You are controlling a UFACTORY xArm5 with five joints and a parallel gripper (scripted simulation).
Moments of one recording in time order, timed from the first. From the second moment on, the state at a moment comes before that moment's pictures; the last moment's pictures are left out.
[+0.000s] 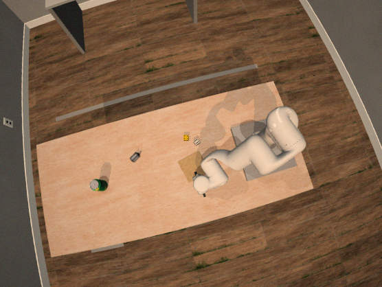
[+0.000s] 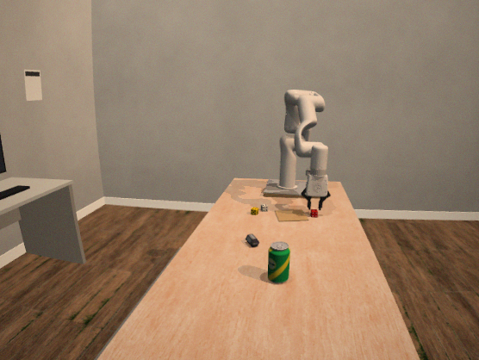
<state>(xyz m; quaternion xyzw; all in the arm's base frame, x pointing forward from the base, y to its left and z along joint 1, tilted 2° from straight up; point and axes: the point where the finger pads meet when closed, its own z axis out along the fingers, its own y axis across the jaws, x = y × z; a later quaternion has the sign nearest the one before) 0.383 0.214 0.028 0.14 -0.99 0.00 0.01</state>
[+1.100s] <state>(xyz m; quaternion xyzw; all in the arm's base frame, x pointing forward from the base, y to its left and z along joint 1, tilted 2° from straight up) 0.383 0.215 0.009 0.14 -0.99 0.00 0.01</state>
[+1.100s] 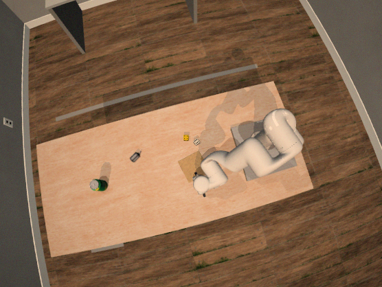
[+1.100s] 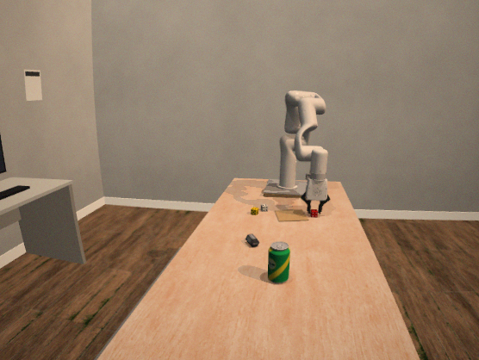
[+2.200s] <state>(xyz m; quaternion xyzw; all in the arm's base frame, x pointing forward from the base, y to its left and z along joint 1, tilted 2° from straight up) 0.382 0.215 -0.006 0.14 -0.99 0.00 0.01</state>
